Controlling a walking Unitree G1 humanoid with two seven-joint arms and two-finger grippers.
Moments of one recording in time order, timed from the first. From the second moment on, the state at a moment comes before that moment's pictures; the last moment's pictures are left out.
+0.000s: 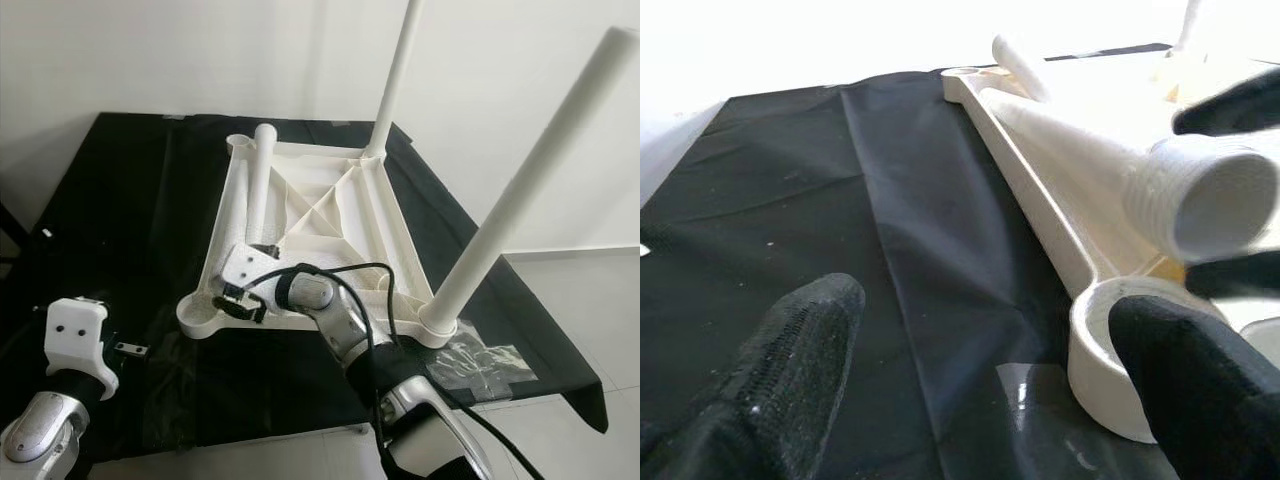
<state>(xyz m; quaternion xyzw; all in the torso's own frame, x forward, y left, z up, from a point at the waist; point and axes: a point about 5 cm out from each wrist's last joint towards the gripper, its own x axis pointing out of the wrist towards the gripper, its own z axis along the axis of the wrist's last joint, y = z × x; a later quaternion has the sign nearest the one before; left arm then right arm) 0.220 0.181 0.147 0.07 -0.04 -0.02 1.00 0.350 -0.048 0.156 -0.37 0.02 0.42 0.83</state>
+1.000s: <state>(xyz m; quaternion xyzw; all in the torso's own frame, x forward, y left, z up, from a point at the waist) 0.219 0.179 0.145 0.07 -0.03 -0.02 1.00 0.363 -0.029 0.177 -0.28 -0.07 0.30 0.91</state>
